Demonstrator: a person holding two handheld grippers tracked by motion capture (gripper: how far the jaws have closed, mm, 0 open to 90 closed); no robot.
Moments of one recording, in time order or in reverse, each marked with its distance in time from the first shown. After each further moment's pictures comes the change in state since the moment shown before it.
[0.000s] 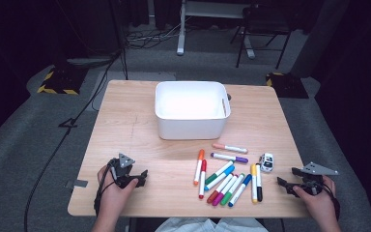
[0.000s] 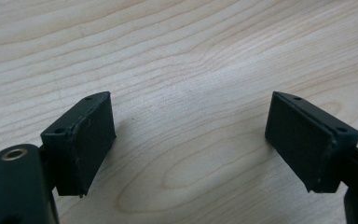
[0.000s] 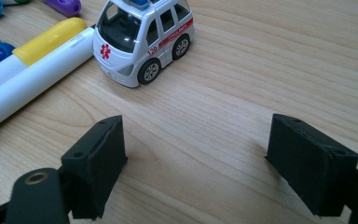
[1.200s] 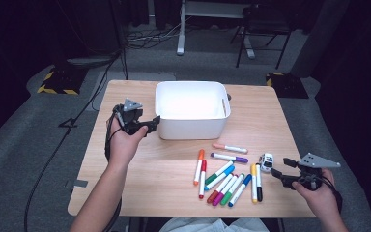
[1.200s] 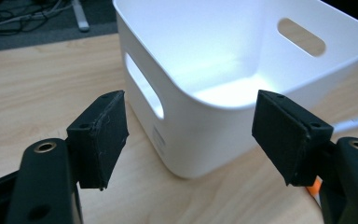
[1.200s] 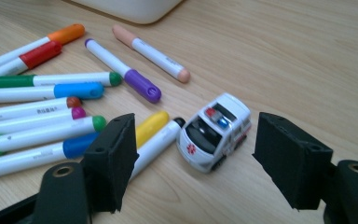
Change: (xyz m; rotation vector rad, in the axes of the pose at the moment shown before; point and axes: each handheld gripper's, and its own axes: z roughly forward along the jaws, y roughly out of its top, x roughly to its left) left arm 0.003 0.163 -0.022 -0.268 -0.044 0.001; right arm 0.039 0.061 -0.027 -0.093 0.079 -0.065
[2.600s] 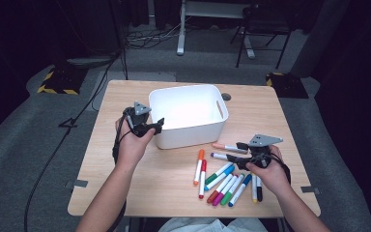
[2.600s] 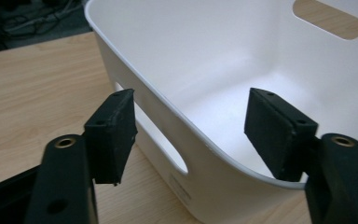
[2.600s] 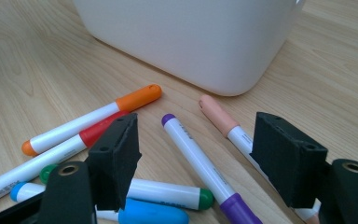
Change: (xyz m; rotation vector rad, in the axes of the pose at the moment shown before) left arm -0.011 -0.019 0.017 0.024 0.045 0.064; right arm 0.061 0.070 0.102 -0.012 0.203 -0.104
